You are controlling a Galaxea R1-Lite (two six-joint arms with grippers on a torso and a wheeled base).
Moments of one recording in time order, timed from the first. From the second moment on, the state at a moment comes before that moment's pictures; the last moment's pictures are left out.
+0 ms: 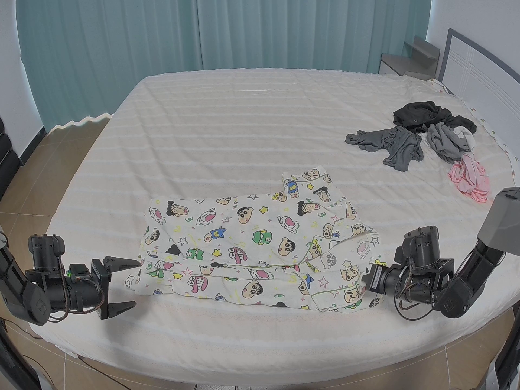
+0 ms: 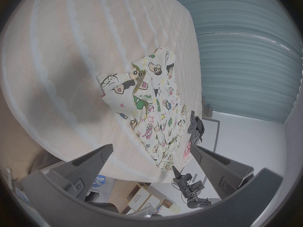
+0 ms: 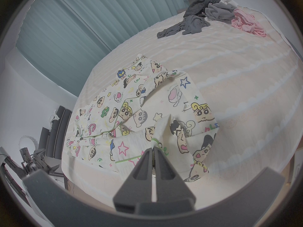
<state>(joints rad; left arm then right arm) 0.17 1.85 -0.28 -0.88 -0.75 -1.04 0.38 2.05 -0.49 -0.89 0.00 0.60</state>
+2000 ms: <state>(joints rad) 0.17 1.85 -0.28 -0.88 -0.75 -1.04 0.61 2.00 -0.65 -0.85 -0.02 0.72</state>
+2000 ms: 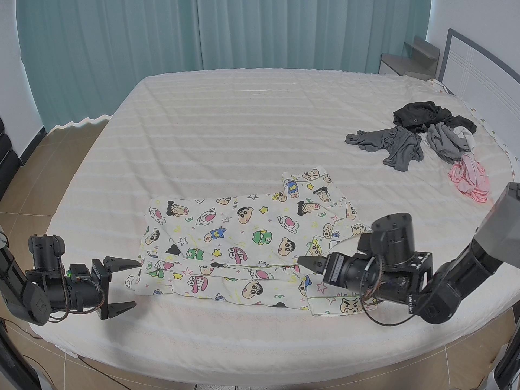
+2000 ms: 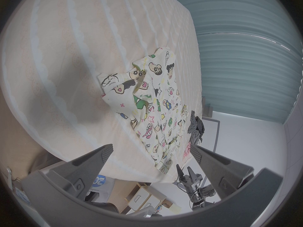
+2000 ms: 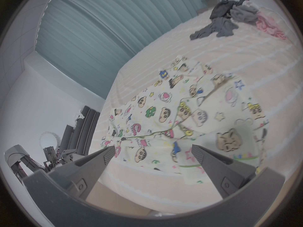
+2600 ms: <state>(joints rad) 0.17 1.85 -0.27 -0.90 -0.75 -1.05 0.68 2.28 -1.06 -0.54 0.04 0.81</state>
